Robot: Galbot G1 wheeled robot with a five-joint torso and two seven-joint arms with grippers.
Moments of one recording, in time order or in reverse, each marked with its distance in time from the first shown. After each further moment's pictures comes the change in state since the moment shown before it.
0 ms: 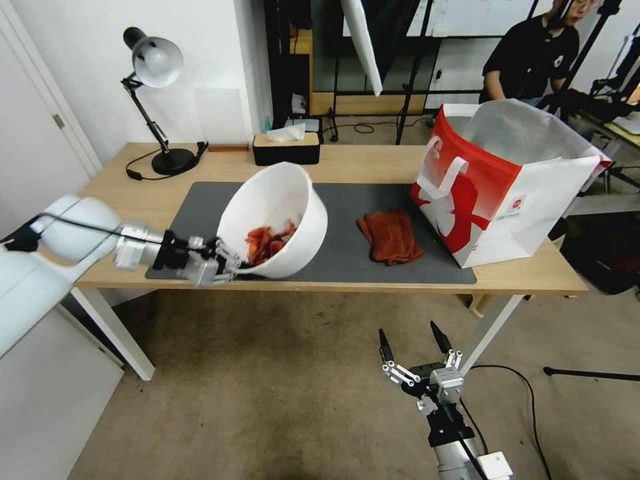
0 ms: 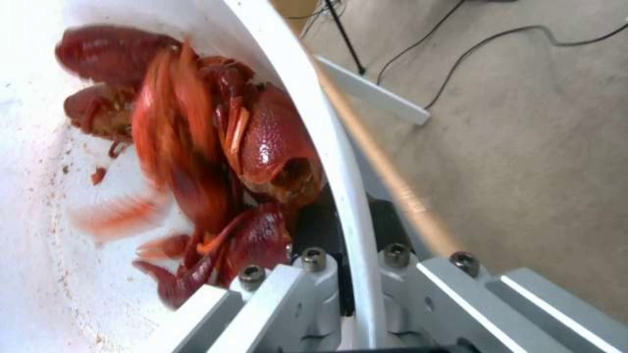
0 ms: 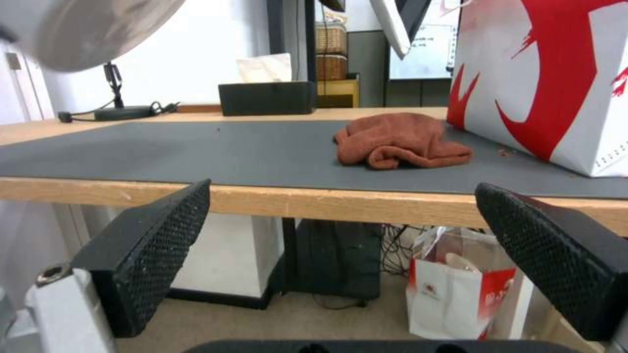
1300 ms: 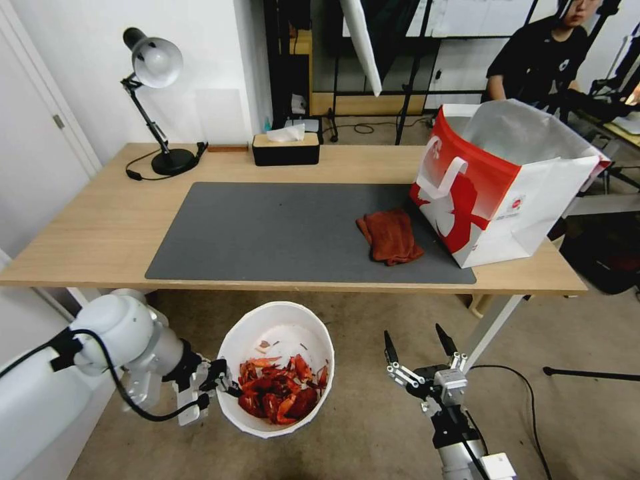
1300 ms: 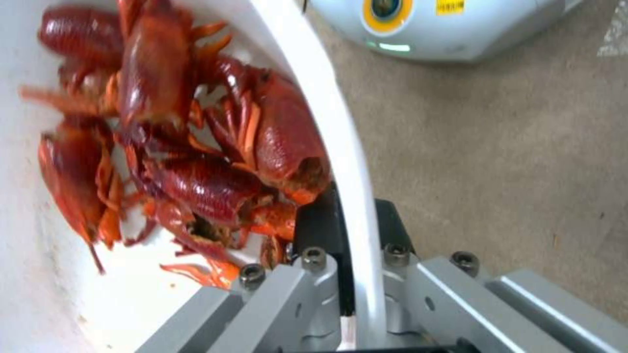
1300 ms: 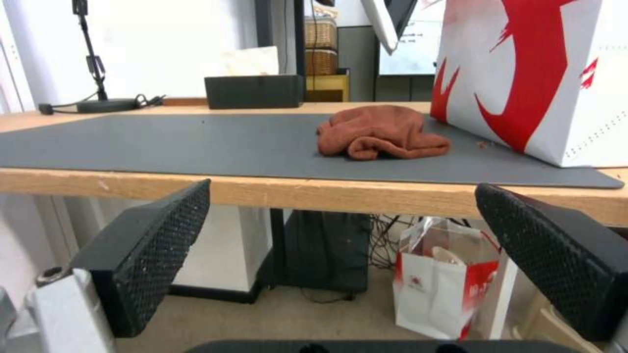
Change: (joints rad) left arm 0.764 0.037 -0.372 -0.370 0.641 -0.346 0.071; right arm -0.017 -0.009 0.019 -0.004 0.006 0.005 0.015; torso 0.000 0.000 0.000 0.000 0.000
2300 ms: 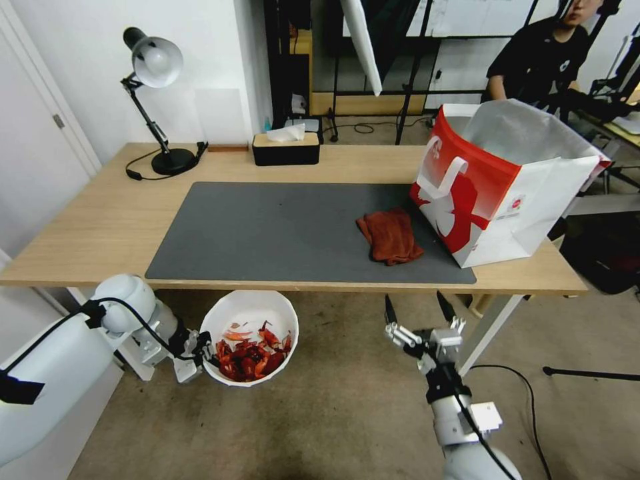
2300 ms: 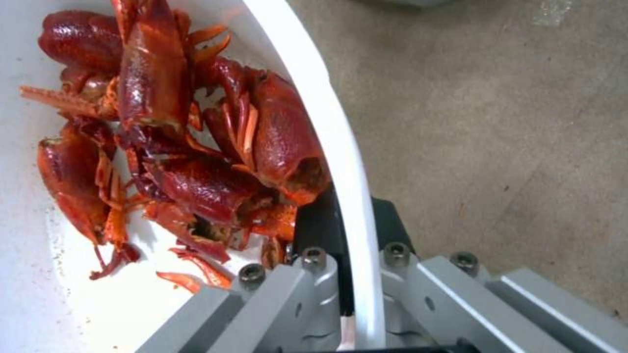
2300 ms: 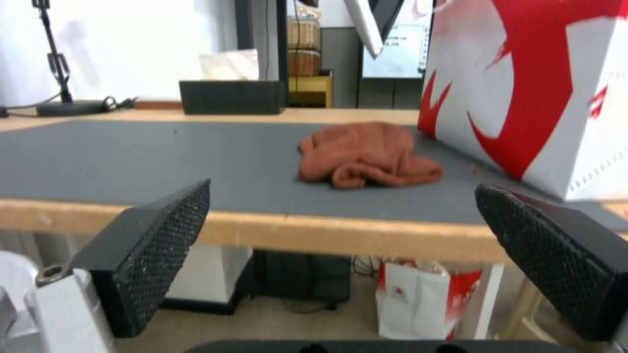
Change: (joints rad) left arm -0.260 -0.159 0.182 0.420 0.134 -0.016 0.060; right arm 0.132 -0.028 -0.062 0.008 0.003 -0.124 0.109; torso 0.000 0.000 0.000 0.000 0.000
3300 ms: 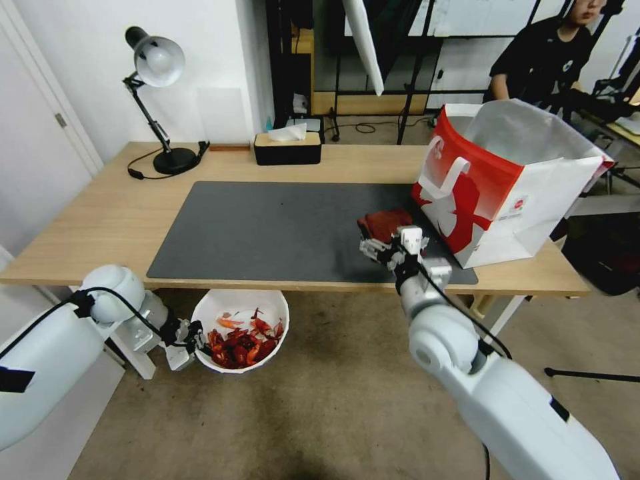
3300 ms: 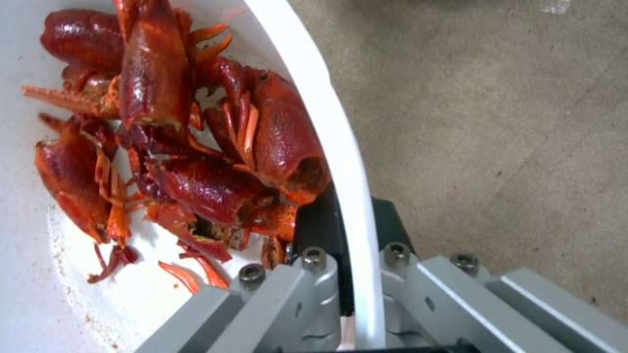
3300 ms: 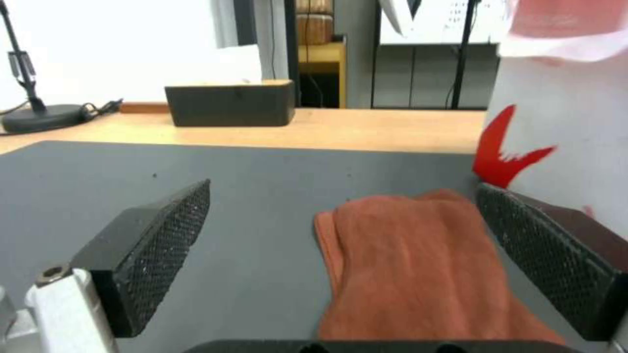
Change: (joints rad) left arm -0.053 0.024 -0.012 0.058 -0.048 0.021 0.003; right arm 0.585 -0.095 -0.178 -0.031 0.359 -0.462 0.122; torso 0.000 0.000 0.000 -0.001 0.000
